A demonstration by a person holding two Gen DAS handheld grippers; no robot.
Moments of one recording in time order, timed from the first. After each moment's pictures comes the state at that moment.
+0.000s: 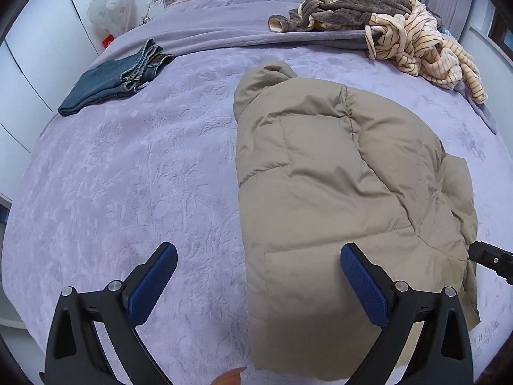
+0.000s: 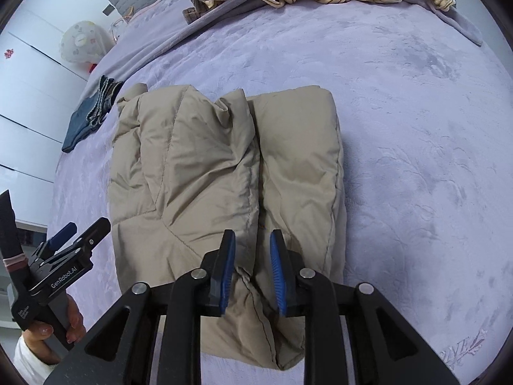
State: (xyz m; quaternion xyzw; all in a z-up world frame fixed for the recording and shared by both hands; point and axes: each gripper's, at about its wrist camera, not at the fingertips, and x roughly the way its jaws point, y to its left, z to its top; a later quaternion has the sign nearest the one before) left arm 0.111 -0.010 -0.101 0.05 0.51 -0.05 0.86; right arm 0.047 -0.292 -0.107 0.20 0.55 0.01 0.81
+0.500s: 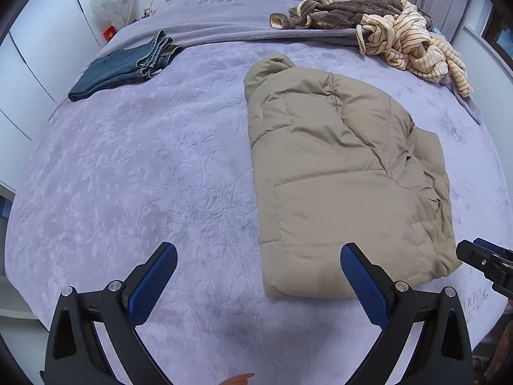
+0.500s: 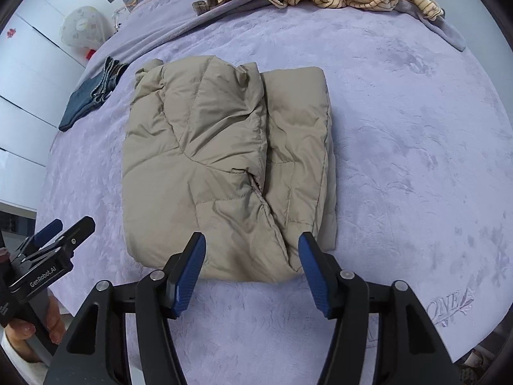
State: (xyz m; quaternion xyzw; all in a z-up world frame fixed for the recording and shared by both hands) left arm 0.039 0.014 -0.065 0.04 0.52 -0.06 0.85; right arm -0.020 -0.255 -0.076 0.16 0.55 -0.01 0.82
